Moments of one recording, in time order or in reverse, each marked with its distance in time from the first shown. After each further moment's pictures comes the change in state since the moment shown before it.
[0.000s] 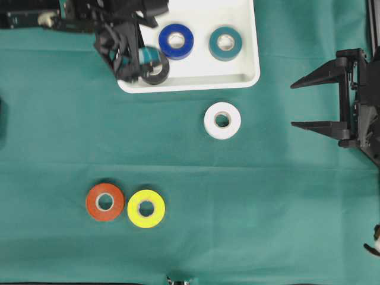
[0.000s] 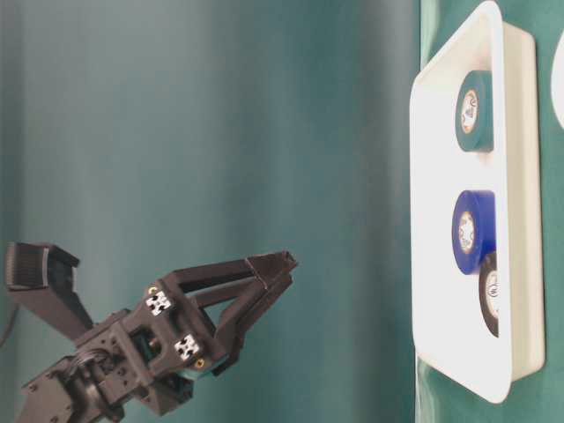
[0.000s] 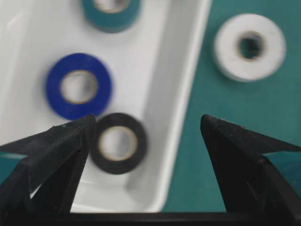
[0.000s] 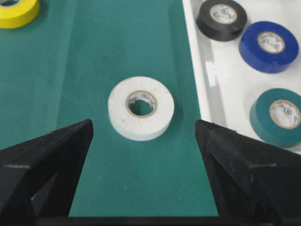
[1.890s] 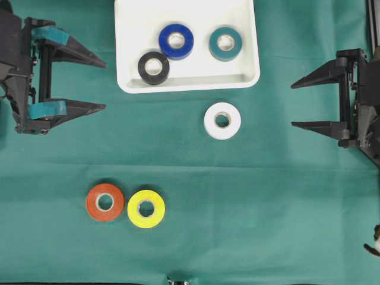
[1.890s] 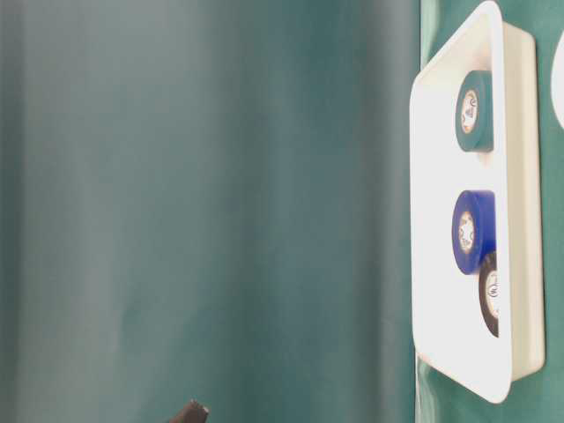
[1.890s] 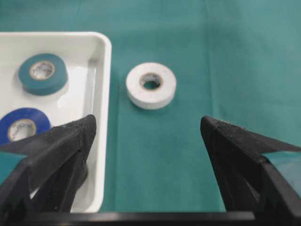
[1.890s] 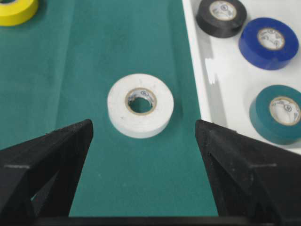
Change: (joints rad) left arm -0.173 -0.525 0.520 -0.002 -0.469 0.029; right arm 0.000 -0.002 0.000 0.000 0.008 0.005
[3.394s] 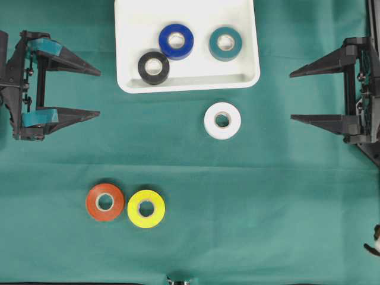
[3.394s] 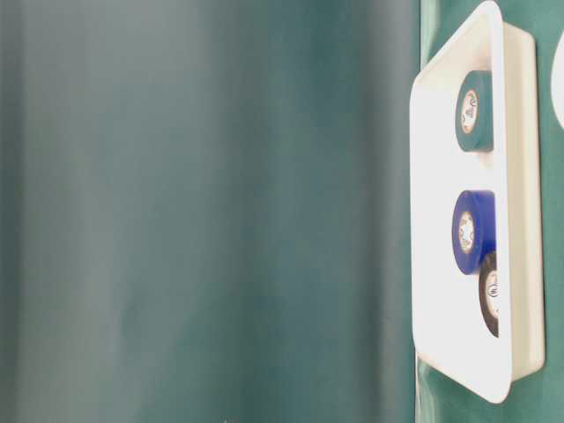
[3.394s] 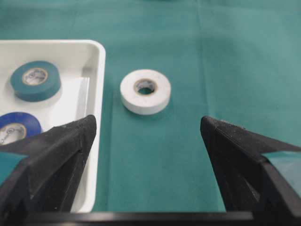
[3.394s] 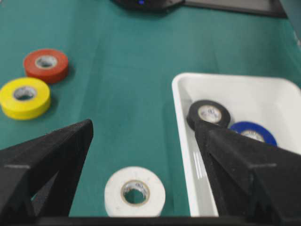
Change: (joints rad) left arm -0.018 -0.025 0.147 -0.003 -0.215 0.000; right arm -0.055 -0.040 -0.011 -0.058 -0.262 -0.009
